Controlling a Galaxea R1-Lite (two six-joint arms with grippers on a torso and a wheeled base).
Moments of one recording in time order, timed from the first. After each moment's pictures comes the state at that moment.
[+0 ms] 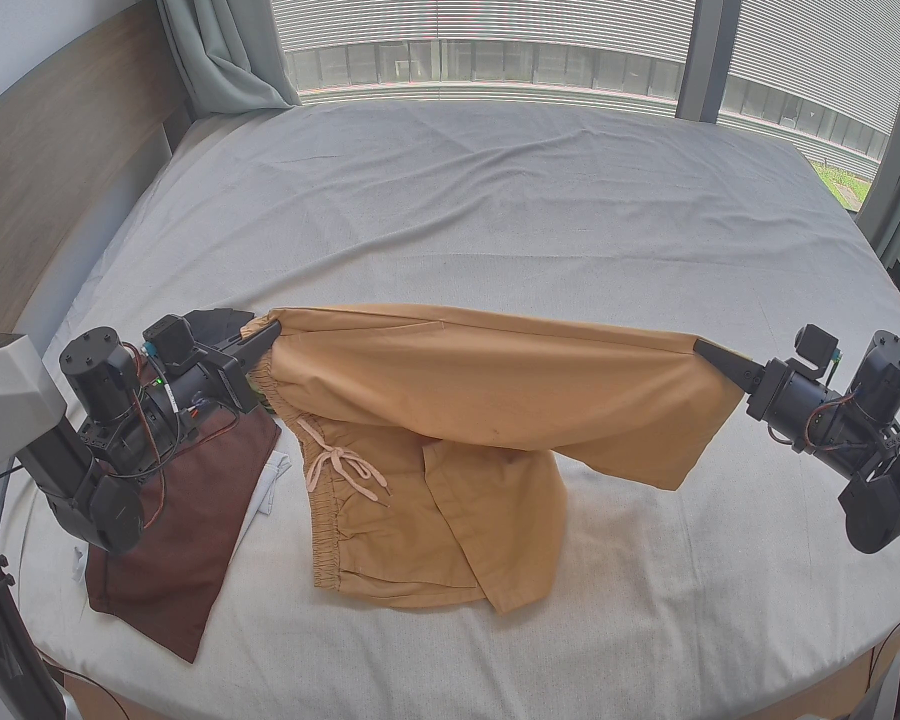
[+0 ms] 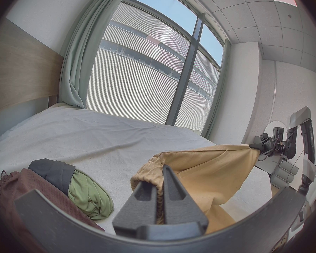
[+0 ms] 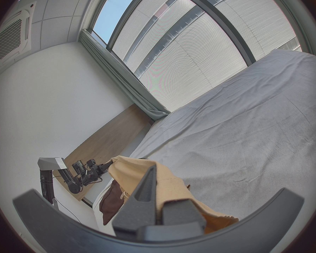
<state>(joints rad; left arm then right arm) -0.10 2.06 -0.64 -1.55 -0.46 -0.19 0.10 1.88 -0.44 -1.54 0.59 0.54</state>
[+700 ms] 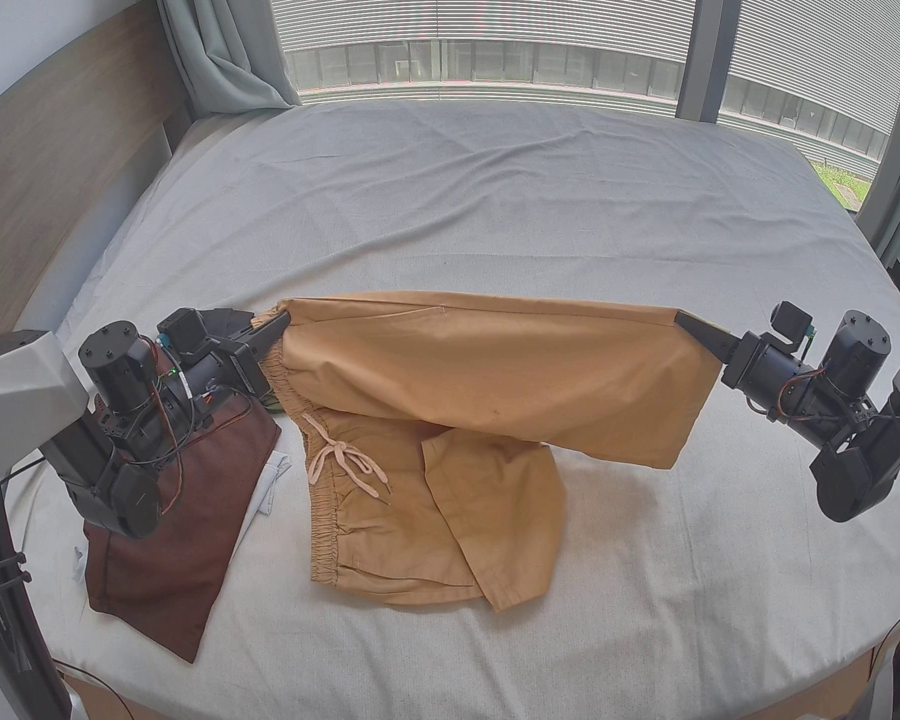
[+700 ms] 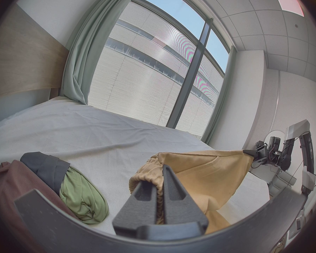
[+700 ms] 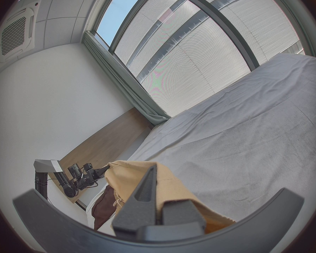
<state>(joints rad) -0.11 2.14 -0.74 -1.55 -0.45 -0.27 0.10 2.01 -0.63 -1.54 0.59 0.54</state>
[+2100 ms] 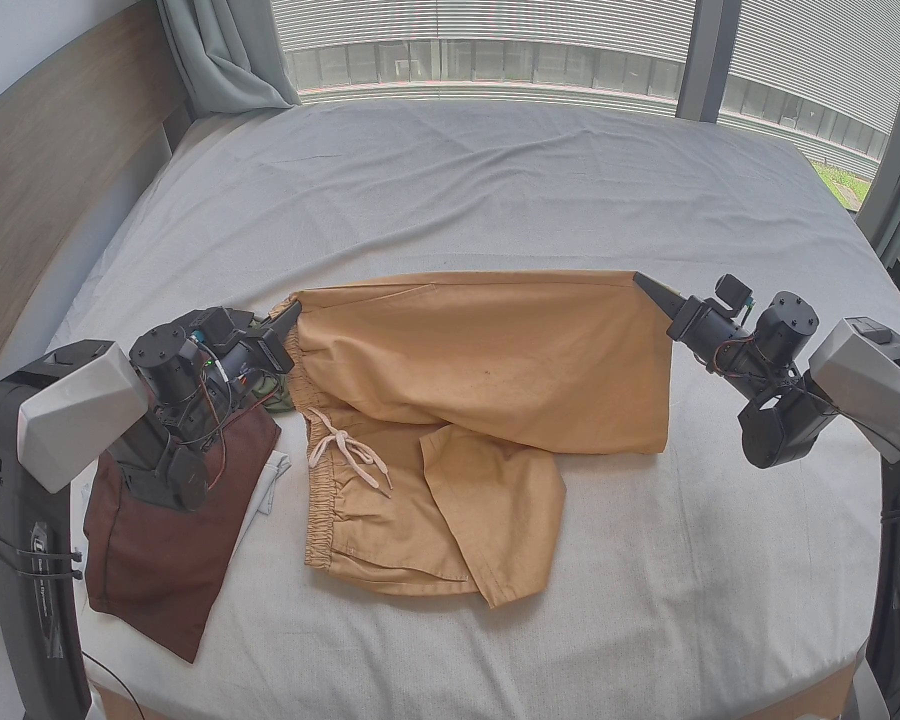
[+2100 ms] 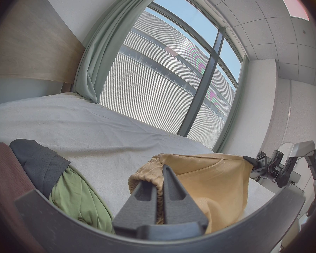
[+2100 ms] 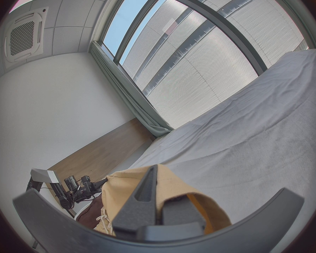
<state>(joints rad) -0.10 2.40 -1.06 -1.55 -0.34 -0.37 0.09 2.40 -1.20 -1.54 0.59 0.62</state>
